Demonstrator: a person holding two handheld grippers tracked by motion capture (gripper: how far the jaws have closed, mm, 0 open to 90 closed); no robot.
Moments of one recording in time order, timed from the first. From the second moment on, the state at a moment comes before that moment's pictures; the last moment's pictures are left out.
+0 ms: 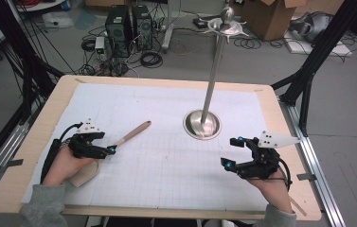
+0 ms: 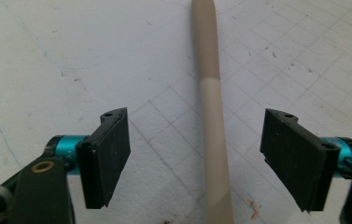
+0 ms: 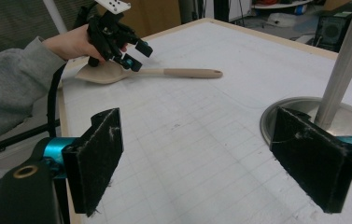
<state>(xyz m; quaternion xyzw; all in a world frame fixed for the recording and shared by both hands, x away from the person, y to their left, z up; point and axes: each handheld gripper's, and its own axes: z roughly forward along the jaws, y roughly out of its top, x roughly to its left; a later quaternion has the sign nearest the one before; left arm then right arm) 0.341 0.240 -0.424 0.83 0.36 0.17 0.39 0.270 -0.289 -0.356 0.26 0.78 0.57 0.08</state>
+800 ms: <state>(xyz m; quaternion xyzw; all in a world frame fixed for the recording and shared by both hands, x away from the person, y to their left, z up) 0.343 0.226 -0.428 0.86 0.35 0.17 0.34 0.268 -0.291 -0.355 0.26 0.77 0.57 0.09</state>
